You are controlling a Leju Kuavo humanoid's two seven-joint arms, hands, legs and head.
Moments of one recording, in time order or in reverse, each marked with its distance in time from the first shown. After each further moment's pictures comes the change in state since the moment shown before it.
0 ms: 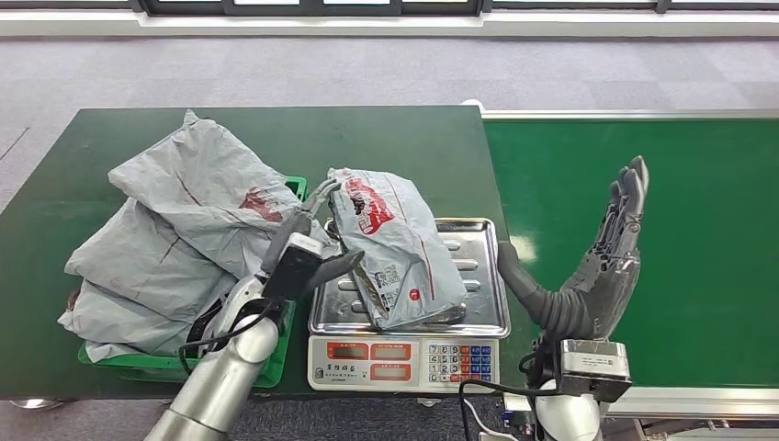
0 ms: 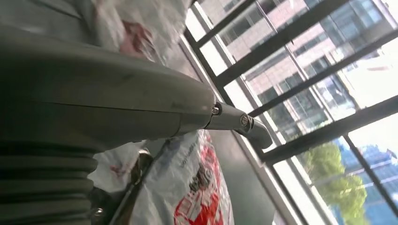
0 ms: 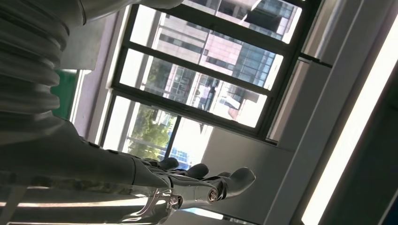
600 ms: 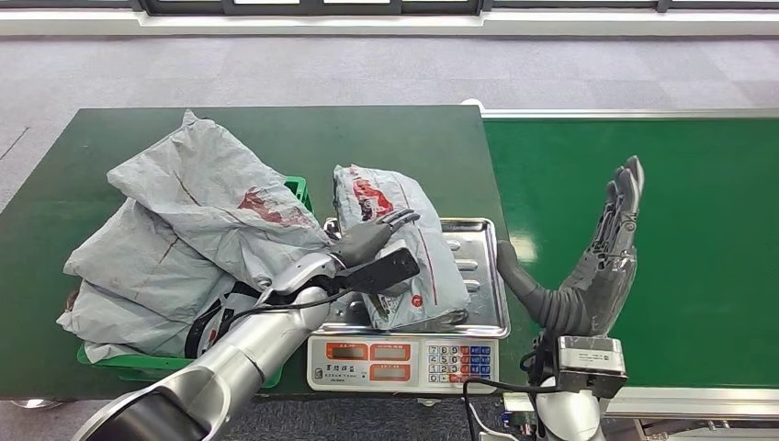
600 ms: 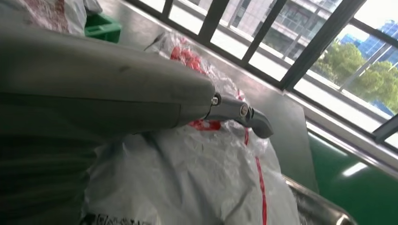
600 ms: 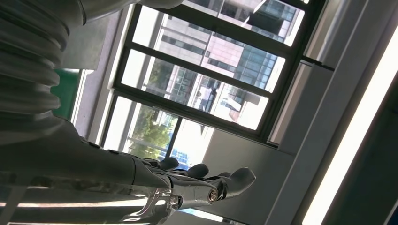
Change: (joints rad) left arm -0.312 -0.087 -0.253 0.544 -0.065 -0.114 0.011; right arm -0.008 -0.018 0.000 0.021 -0.010 -0.001 -0.004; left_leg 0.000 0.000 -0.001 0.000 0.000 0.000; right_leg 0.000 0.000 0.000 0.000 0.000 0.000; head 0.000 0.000
